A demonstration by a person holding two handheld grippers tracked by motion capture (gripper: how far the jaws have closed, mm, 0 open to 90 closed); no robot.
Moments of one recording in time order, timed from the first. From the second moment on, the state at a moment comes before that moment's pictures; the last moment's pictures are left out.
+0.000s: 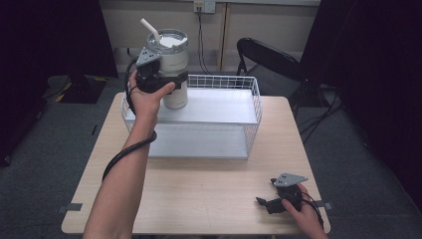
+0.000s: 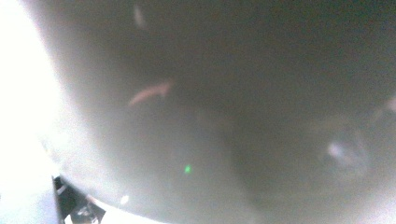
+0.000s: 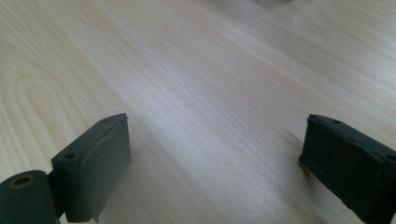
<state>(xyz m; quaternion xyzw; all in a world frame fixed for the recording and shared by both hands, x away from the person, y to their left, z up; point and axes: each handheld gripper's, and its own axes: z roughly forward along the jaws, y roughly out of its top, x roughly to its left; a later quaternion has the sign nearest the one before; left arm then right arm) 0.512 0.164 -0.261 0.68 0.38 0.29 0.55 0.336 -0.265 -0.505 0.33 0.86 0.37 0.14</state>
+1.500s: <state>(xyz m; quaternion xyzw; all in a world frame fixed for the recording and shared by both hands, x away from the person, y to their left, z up) 0.495 0.179 -0.281 0.71 0.38 0.27 0.53 0.335 -0.266 -0.505 0.33 0.86 0.37 0.14</state>
